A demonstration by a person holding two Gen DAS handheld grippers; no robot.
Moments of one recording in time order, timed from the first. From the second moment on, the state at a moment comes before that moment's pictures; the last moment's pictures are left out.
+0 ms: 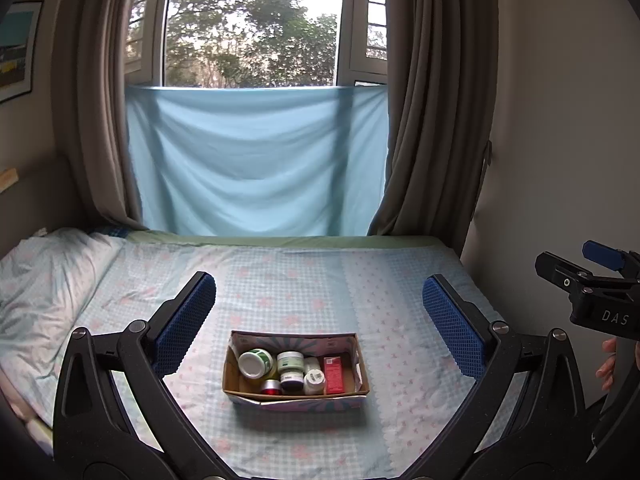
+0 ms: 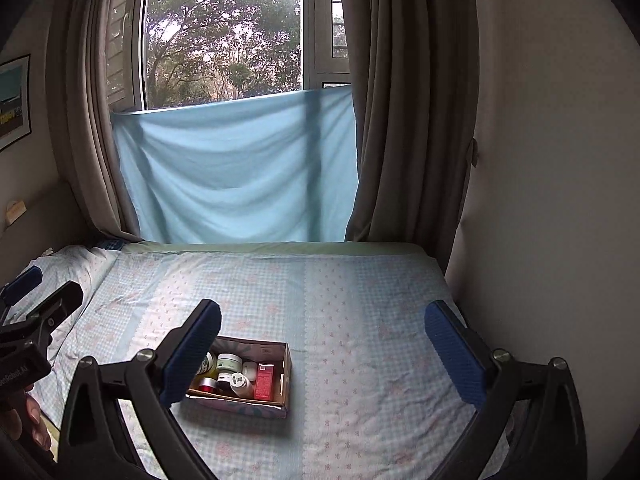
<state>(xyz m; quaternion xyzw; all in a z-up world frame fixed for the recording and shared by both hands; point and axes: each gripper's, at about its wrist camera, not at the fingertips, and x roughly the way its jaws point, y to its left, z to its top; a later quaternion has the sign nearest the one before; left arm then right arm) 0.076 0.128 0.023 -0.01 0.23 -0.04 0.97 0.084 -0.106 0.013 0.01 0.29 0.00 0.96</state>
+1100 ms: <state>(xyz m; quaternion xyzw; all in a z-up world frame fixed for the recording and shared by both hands) 0.080 0.120 0.024 0.00 0.23 -0.04 0.97 0.088 -0.103 0.011 0.01 0.29 -0.01 0.96</state>
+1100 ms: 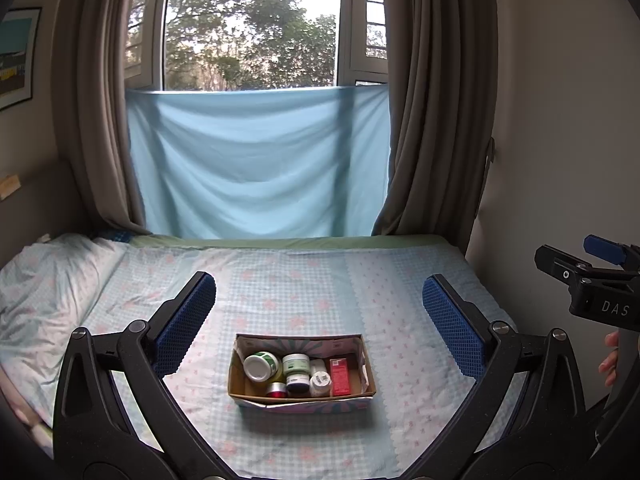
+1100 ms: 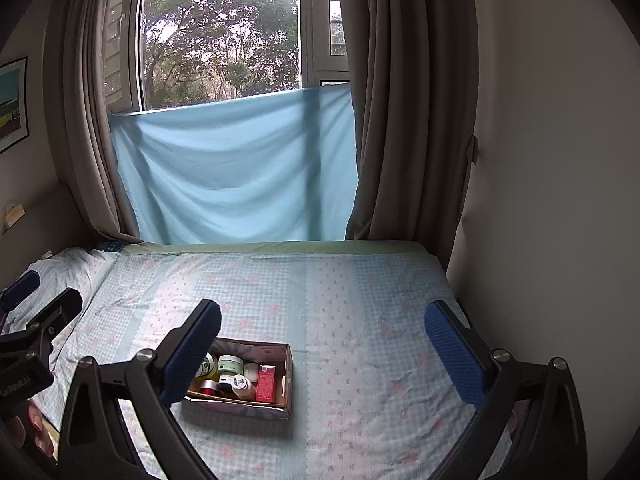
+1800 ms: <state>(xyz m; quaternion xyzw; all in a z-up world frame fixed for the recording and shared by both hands) 0.079 0.108 0.020 0.03 0.19 -0.02 0.98 0.095 -0.103 0.012 0.01 0.29 -0.01 0.96</state>
